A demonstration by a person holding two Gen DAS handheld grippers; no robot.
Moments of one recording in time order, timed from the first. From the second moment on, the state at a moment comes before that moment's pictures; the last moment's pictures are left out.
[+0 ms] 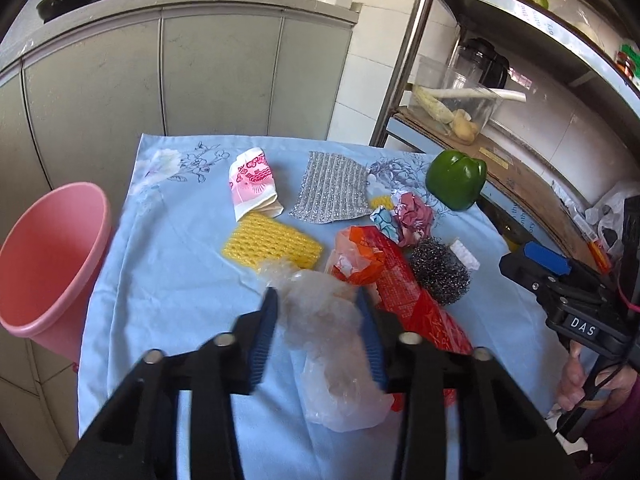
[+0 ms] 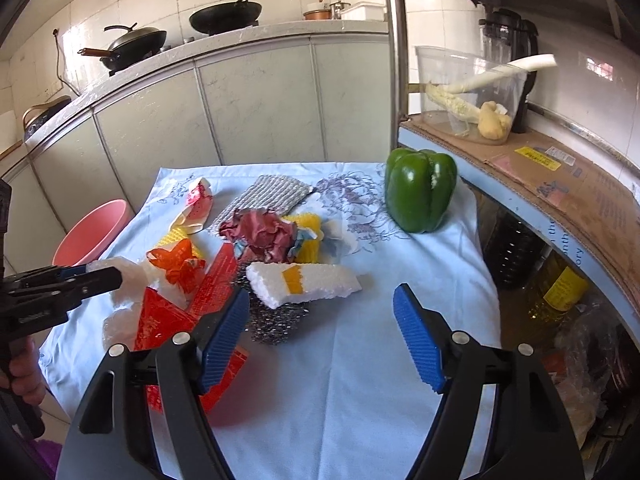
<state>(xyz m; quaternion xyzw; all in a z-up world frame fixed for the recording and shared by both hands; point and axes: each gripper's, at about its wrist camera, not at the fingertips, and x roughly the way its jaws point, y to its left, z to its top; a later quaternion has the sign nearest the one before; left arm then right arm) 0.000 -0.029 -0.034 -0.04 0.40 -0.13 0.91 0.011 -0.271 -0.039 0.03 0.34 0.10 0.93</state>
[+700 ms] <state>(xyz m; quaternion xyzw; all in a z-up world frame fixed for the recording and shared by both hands) -0.026 0.009 -0.007 -0.08 0.35 -0.15 0.92 0.037 -0.238 -0.058 -0.02 0.38 0.11 0.92</state>
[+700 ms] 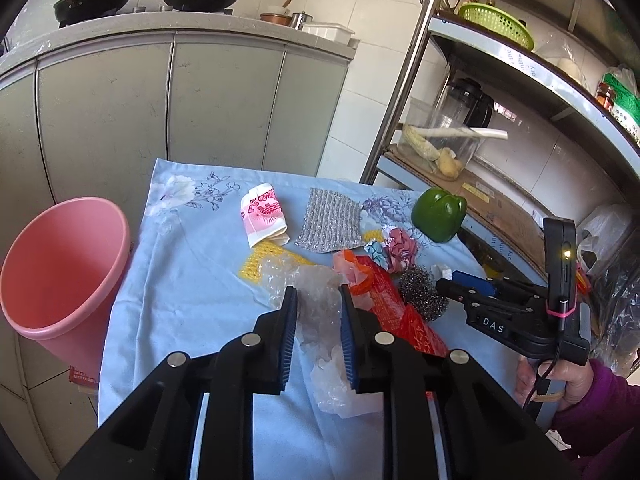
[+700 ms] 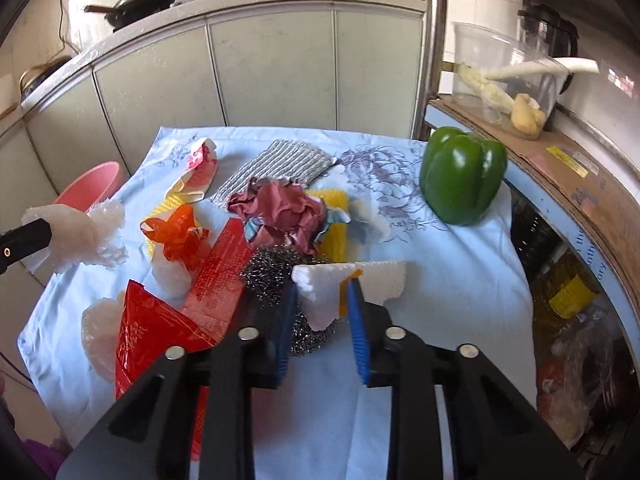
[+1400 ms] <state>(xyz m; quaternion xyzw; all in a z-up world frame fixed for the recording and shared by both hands) -0.047 0.085 0.037 -0.10 0.25 -0.05 0.96 0.036 -0.195 0.044 0.09 0.31 0.26 0.91</state>
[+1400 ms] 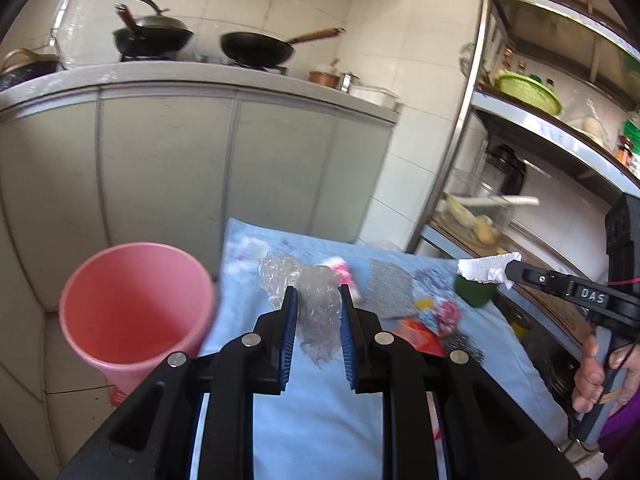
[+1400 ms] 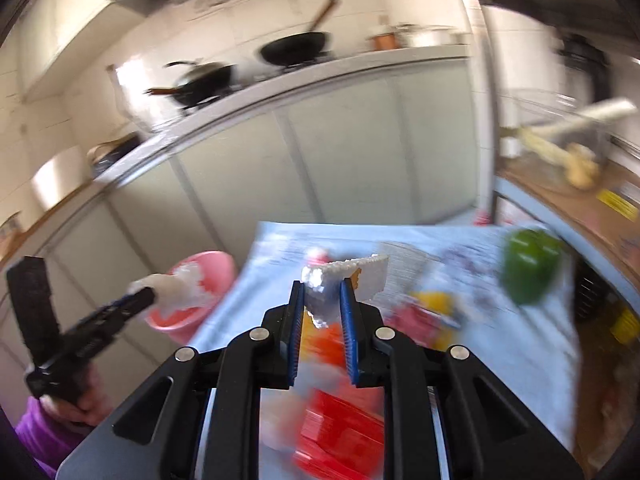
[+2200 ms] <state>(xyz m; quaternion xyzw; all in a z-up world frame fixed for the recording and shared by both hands) -0.024 0.210 -0.028 -0.15 0.33 0.18 0.91 0.108 0.069 -0.018 0.03 0.43 0.44 0.79</state>
